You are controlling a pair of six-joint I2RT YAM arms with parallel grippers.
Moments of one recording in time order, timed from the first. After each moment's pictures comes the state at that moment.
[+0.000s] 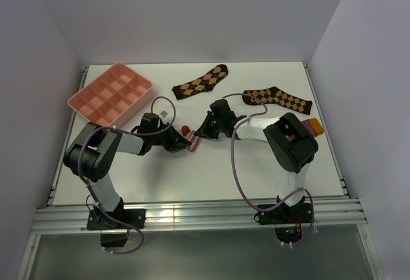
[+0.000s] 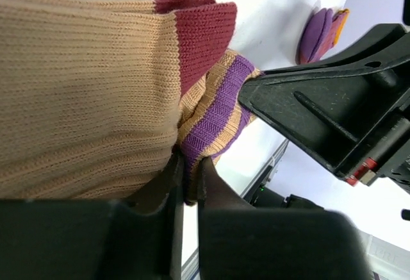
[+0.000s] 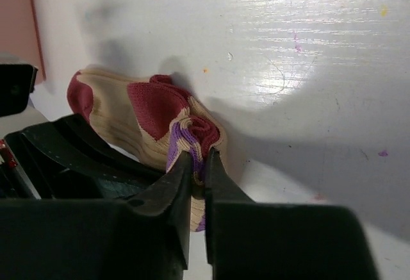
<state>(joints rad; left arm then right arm) -0.40 1.77 0.63 0.43 0.58 -1.07 0.61 1.87 1.00 0.08 -0.21 1.00</state>
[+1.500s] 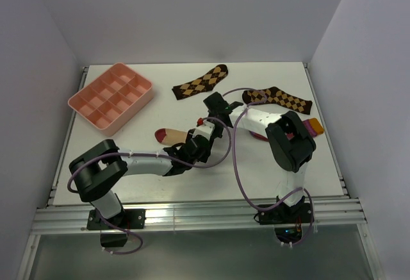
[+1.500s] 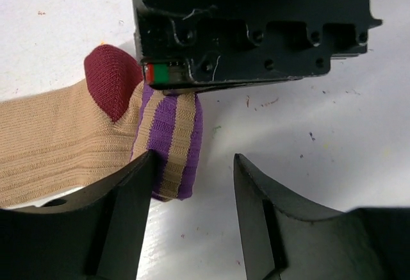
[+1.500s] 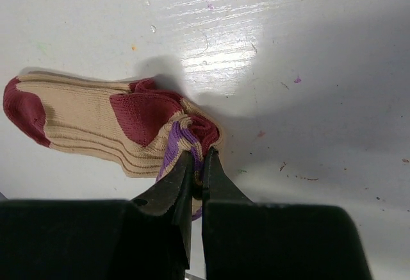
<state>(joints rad) -1.04 1.65 0.79 0.18 -0.48 -0.35 0.63 1.89 1.25 -0.48 -0.07 0.98</state>
